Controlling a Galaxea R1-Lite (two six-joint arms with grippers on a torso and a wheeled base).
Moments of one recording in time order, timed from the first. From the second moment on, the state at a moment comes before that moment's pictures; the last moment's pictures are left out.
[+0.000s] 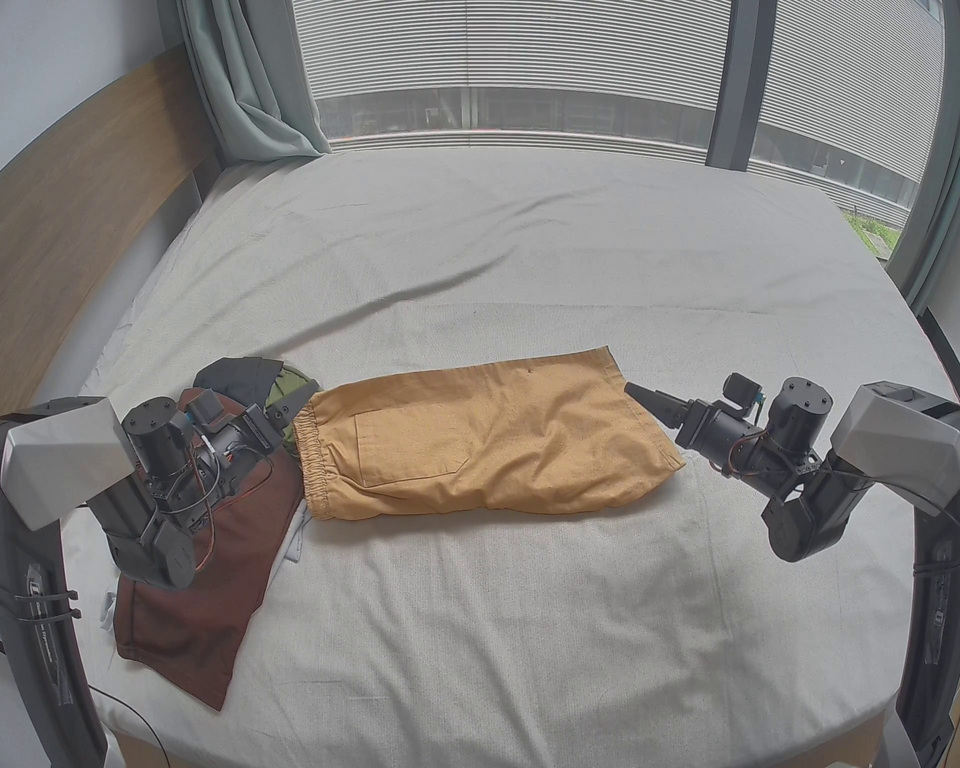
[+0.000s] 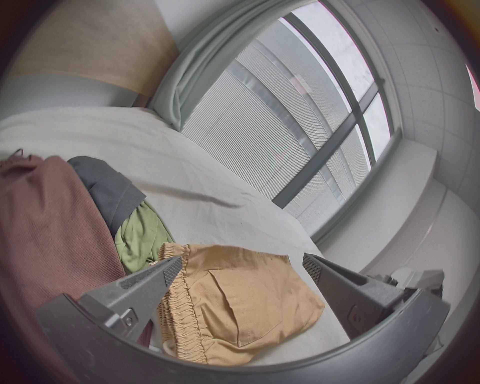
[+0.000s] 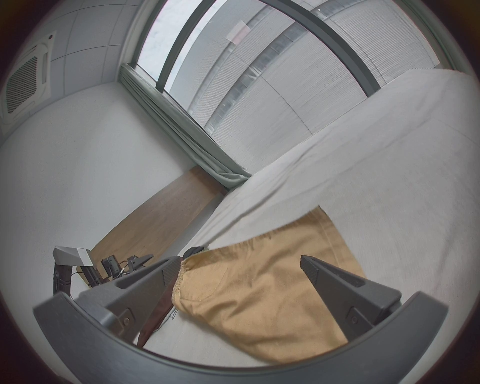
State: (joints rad) left arm -0.03 2.28 -0.78 -1.55 -0.41 -0.64; right arm 0.17 2.35 -0.96 -1.50 0.56 0.56
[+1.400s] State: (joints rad) left arm -0.02 2.17 -0.59 -1.55 -0.47 -0.16; right arm 0.30 2.33 -0.67 -1.54 0.42 0.57
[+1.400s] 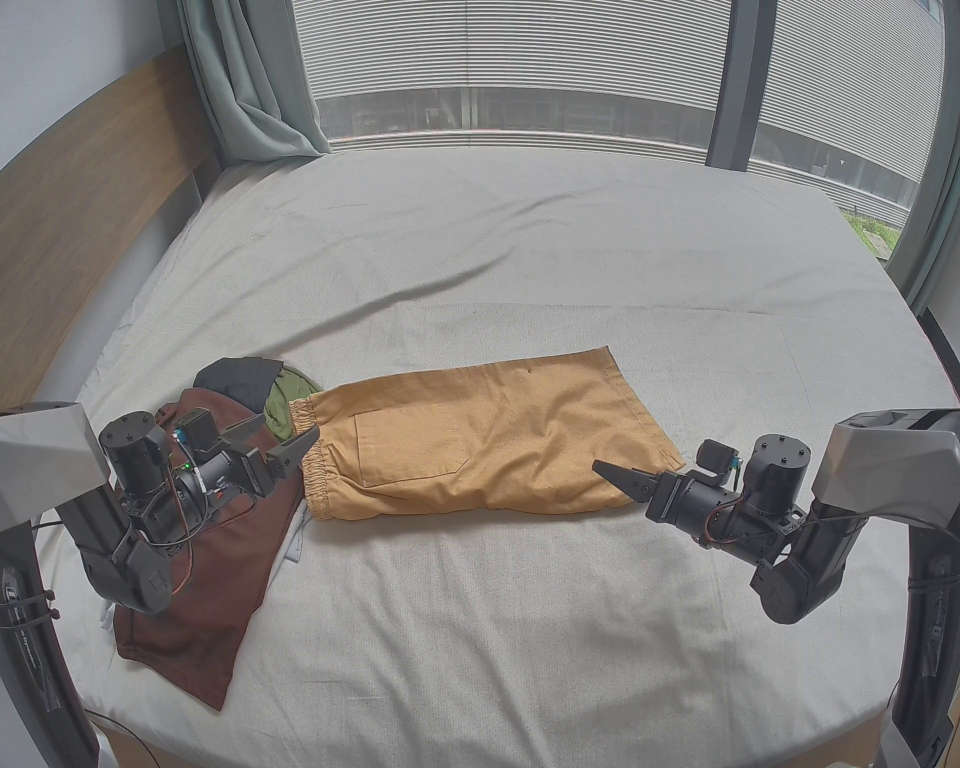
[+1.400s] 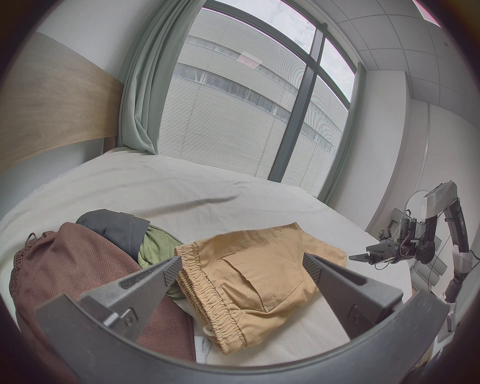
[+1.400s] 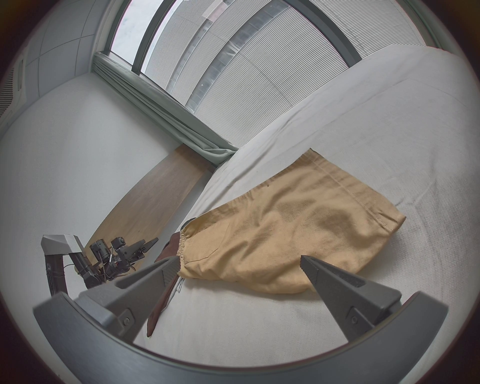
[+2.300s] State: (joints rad) left arm -0.02 2.18 -0.59 -1.55 -0.47 -0.16; right arm 0.30 2.50 -0.74 -1.54 0.38 0.57
